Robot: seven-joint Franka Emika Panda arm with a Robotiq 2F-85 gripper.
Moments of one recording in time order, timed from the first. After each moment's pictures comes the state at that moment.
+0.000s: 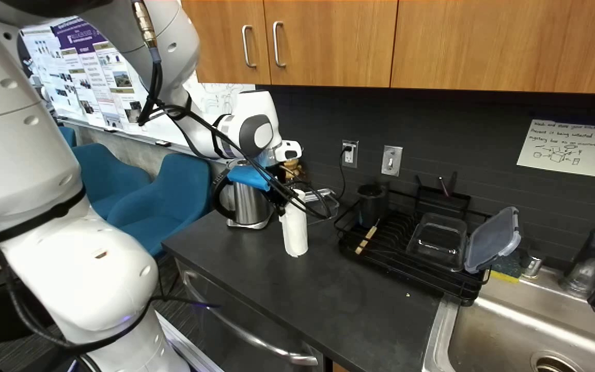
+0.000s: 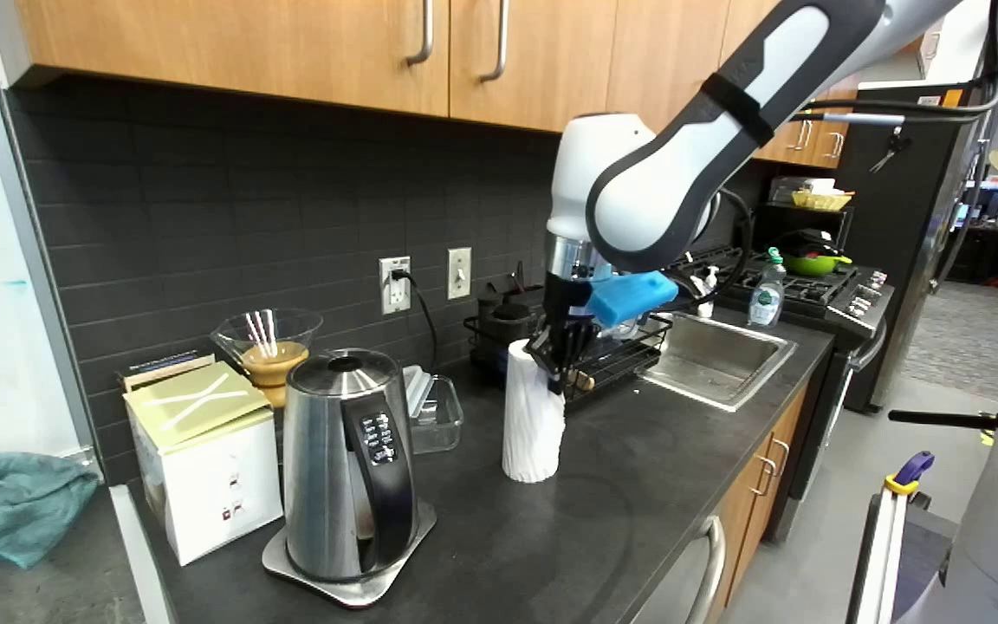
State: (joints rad) arm 0.02 -0.10 0.05 -2.58 -0.13 2.60 0.25
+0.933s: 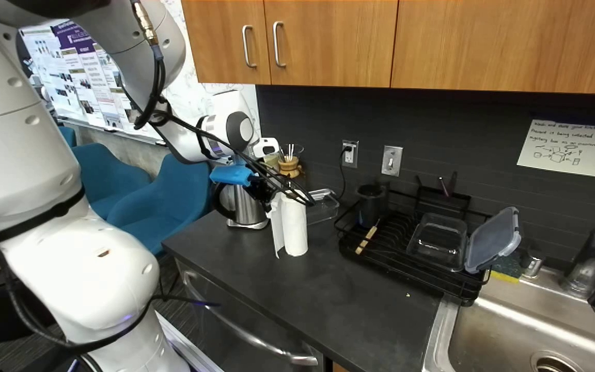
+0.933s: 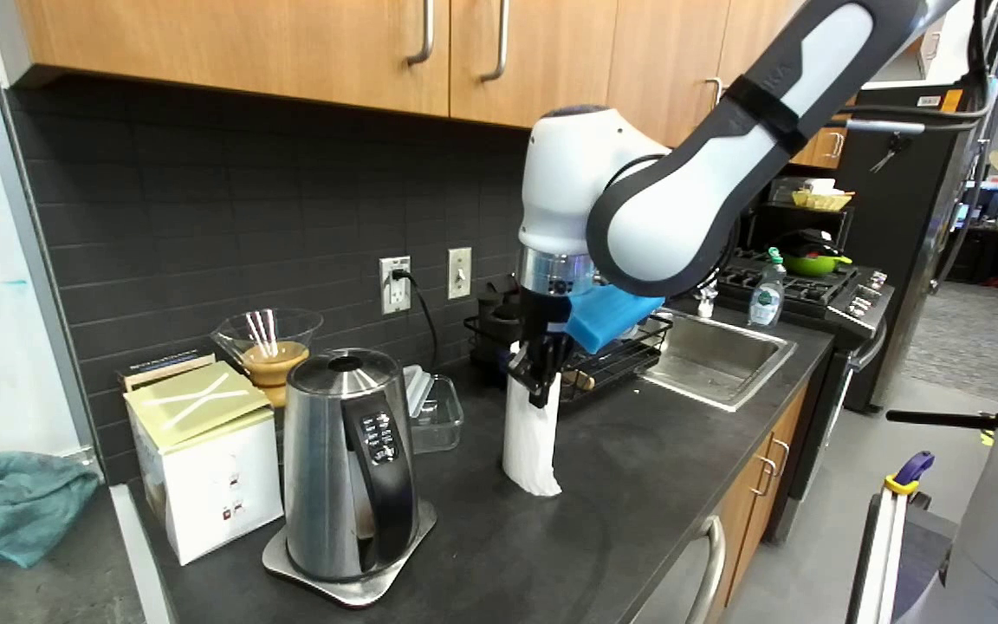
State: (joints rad) arm 0.05 -0.10 0.16 -2.58 -0.30 2.59 0.47
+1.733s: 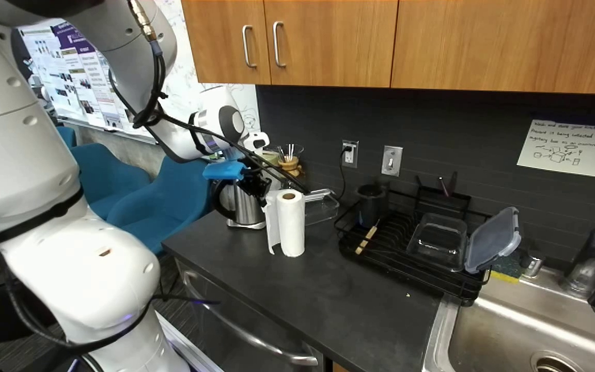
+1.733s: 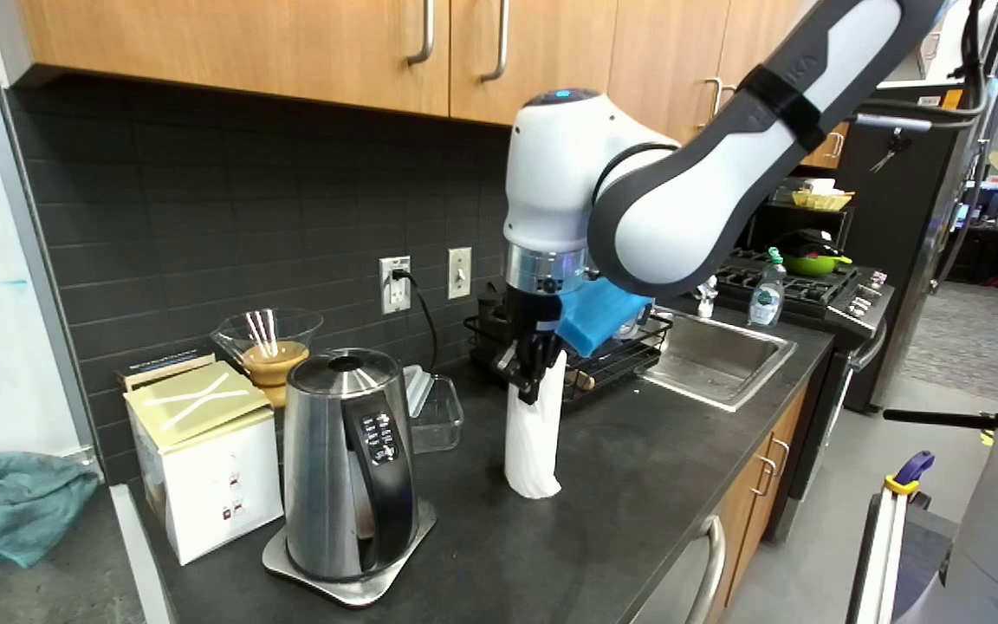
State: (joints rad) arm 0.06 -0.11 0.20 -2.56 -0.39 2.55 0.54
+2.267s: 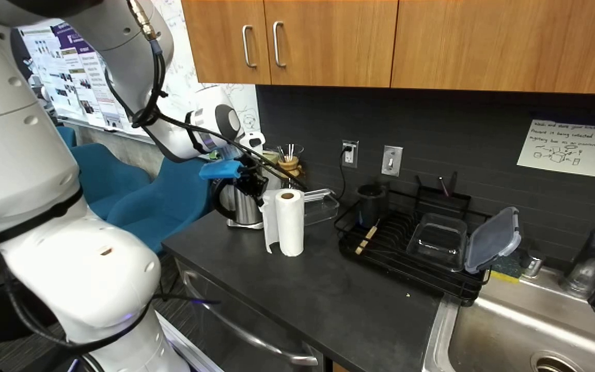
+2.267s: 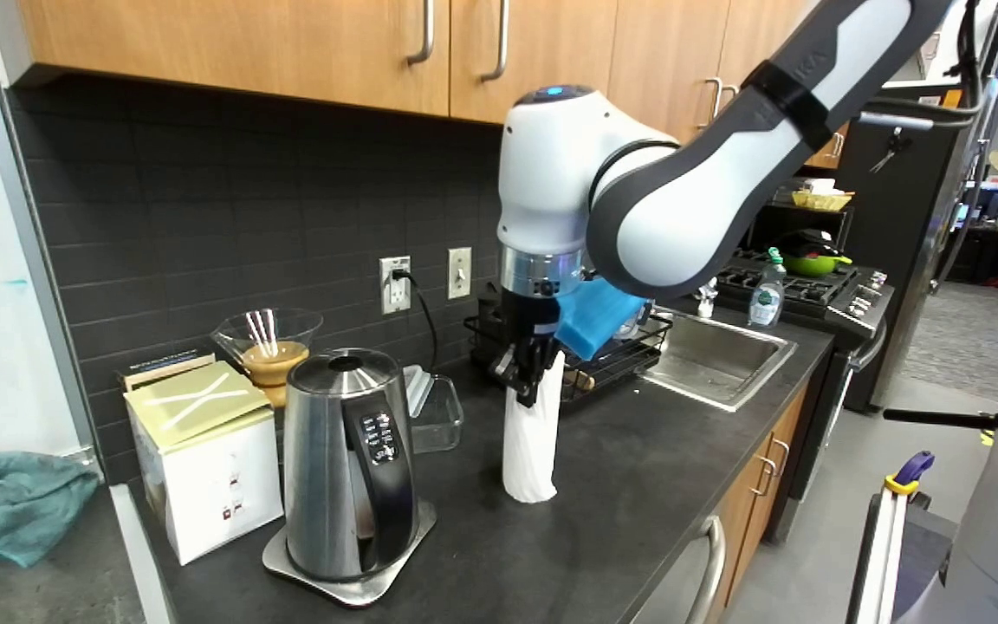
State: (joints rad) arm 0.08 -0.11 0.22 -2.55 -0.41 2.53 0.55
